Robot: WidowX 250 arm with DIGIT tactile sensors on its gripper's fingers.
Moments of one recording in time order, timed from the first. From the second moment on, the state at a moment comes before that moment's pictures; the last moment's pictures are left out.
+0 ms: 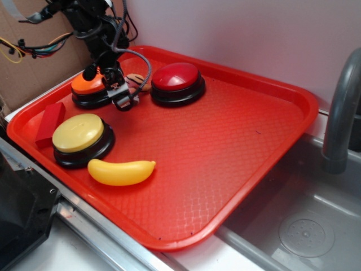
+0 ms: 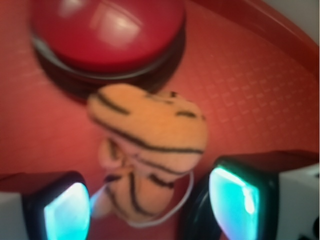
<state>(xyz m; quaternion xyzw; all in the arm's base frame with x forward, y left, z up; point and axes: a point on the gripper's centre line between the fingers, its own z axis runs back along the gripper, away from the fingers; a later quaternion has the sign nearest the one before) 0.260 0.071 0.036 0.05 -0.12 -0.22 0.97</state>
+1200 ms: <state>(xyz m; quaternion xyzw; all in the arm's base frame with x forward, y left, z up) 0.239 0.032 0.083 0.02 -0.06 -0.09 0.99</state>
